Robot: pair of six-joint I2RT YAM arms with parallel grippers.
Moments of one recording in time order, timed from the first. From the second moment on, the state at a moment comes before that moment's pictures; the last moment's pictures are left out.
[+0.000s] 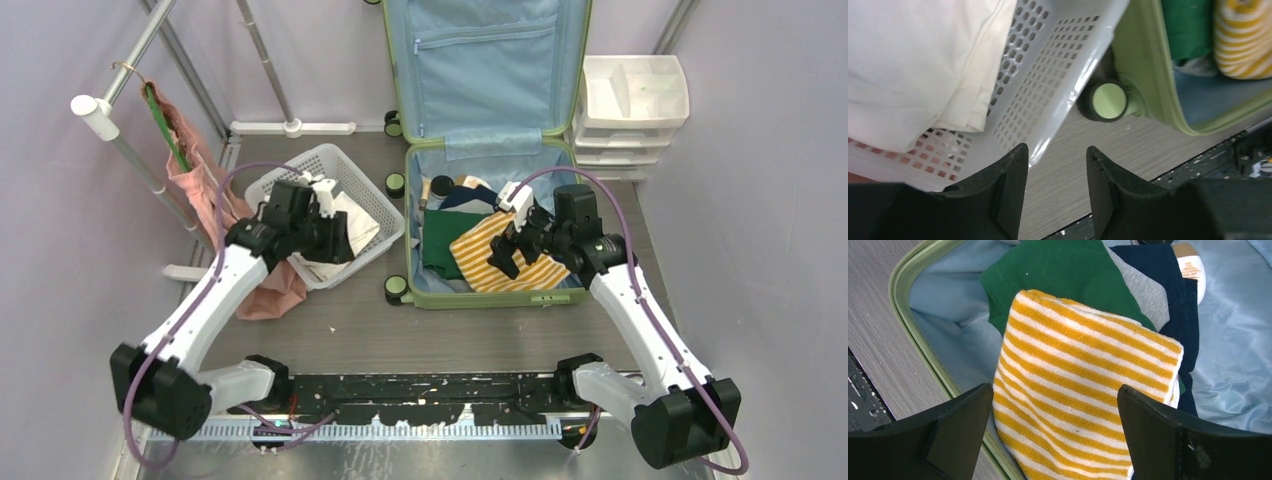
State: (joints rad) left arm -0.36 1.22 1.07 -0.76 0.20 -0.19; right arm 0.23 1.03 0.92 -0.58 -0.55 -0.51
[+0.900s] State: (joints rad) left arm -0.66 0.55 0.44 -0.08 0.24 -0.93; right arm 0.48 1.28 0.97 -0.52 -0.30 -0.31
